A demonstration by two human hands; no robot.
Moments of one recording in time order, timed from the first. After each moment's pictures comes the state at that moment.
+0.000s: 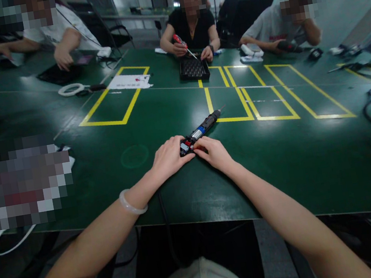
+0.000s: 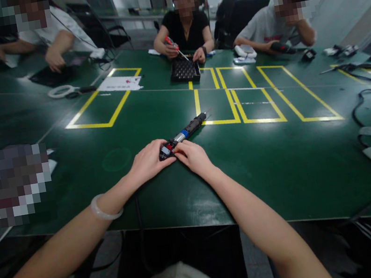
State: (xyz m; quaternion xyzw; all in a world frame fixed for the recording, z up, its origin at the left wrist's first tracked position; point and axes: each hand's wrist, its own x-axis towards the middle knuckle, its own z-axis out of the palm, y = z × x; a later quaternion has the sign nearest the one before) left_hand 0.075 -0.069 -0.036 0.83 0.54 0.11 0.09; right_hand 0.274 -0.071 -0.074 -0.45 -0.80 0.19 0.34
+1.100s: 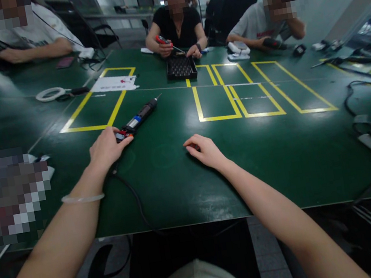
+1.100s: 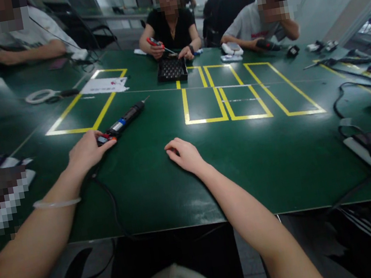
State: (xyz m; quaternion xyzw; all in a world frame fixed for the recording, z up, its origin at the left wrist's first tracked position) left_hand -0.039 0.004 -0.025 0.69 0.72 0.07 0.05; right_hand 0.289 -0.070 -0.071 -0.45 -0.78 0.23 0.36
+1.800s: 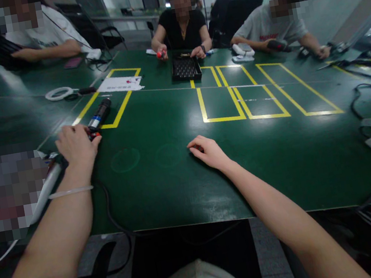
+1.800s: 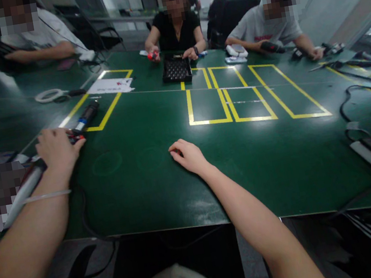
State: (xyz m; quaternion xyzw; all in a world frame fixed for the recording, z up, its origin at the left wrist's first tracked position) left_hand -0.112 0.012 -0.031 0.61 0.77 0.10 -0.13; right_hand 0.287 -0.071 -0.069 -0.46 -0.78 0.24 0.34
